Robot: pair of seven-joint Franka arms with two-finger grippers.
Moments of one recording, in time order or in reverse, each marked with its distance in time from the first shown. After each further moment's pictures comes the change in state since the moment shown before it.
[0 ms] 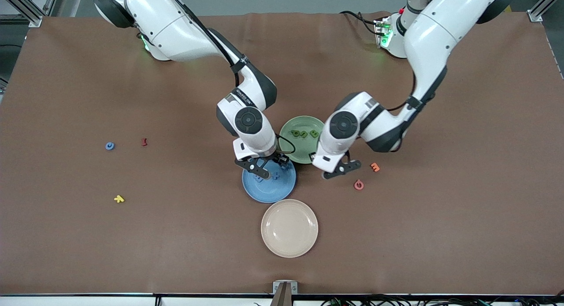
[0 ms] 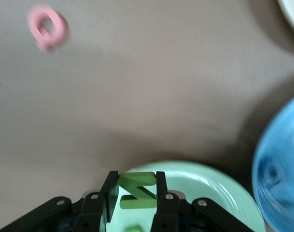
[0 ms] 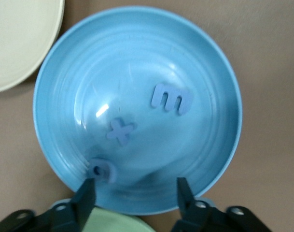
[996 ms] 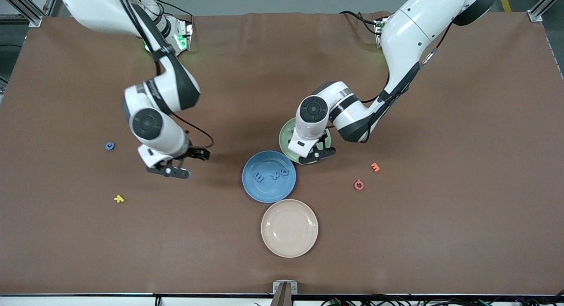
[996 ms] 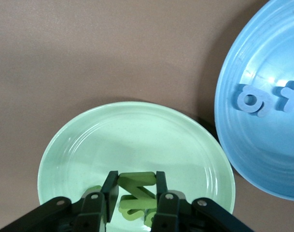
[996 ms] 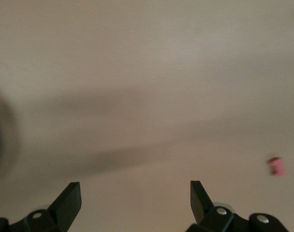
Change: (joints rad) left arm -0.089 0.026 0.004 0.017 0.000 0.016 -0.039; right arm -0.371 -0.480 -0.022 -0.535 -0.057 -0.123 -0.697
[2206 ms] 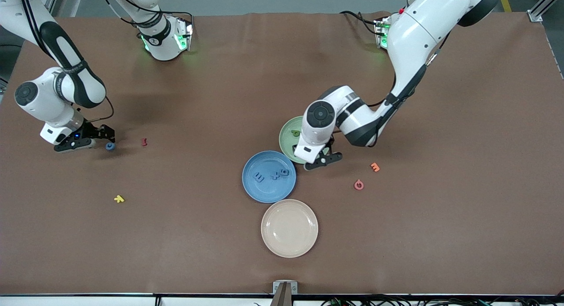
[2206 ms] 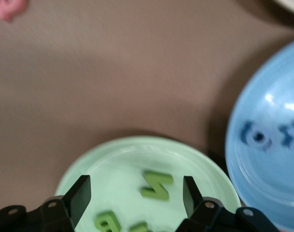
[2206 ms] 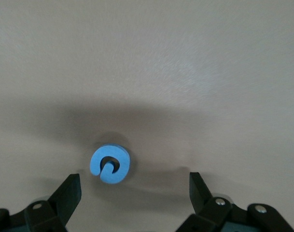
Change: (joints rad) left arm 0.050 0.000 0.009 0.012 0.028 0.001 0.007; right arm -0.747 0.059 -0.004 -0.447 -0.009 0.660 -1.081
